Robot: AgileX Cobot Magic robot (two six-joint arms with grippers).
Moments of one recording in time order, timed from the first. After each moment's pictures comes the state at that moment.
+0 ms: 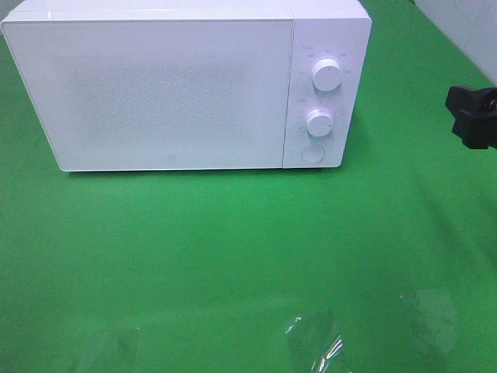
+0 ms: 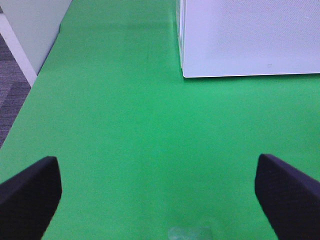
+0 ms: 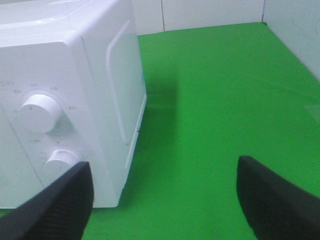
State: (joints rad) left arm 0.02 0.00 -0.50 0.00 1.05 0.08; right arm 0.13 1.17 -0.31 0.02 -0.64 0.03
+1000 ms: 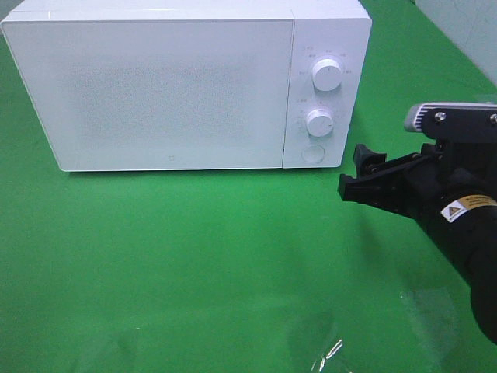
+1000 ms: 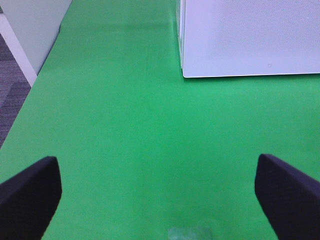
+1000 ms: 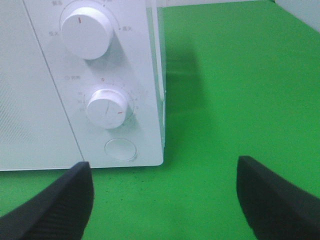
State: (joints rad) left arm 0.02 0.00 -0.50 0.00 1.05 0.08; right arm 0.74 1.65 -0.31 0.73 -1.16 -0.20
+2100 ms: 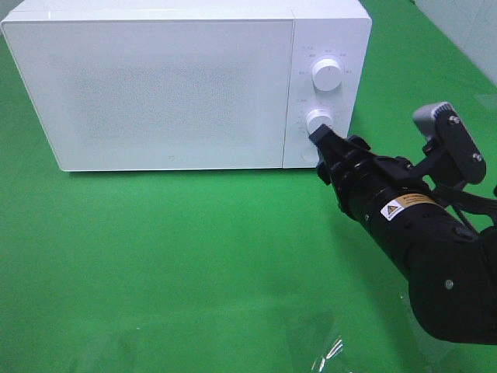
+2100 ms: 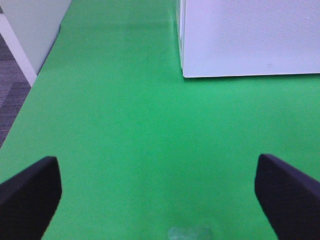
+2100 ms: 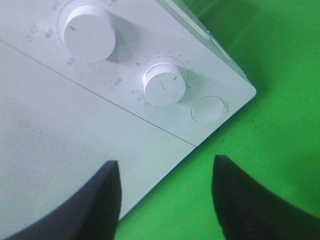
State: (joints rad) left arm 0.02 0.00 -0.50 0.00 1.05 0.08; right arm 0.87 1.74 -0.44 0.80 -1.10 0.64
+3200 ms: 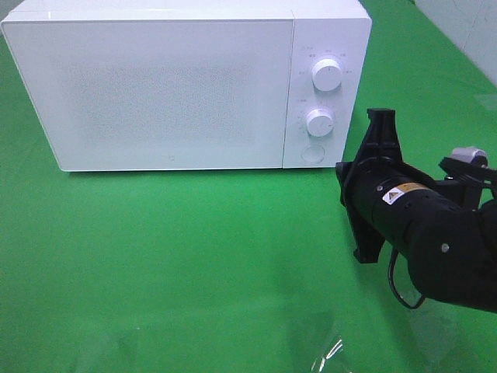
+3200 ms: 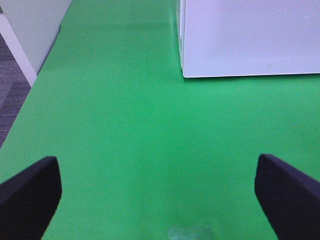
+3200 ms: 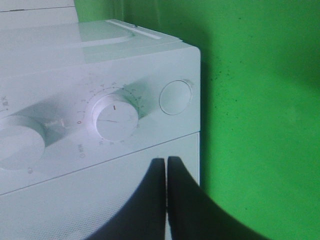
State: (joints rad) left arm 0.02 0.00 -0.50 0.00 1.05 0.08; right arm 0.77 1.75 -0.48 0.80 -0.94 1.29
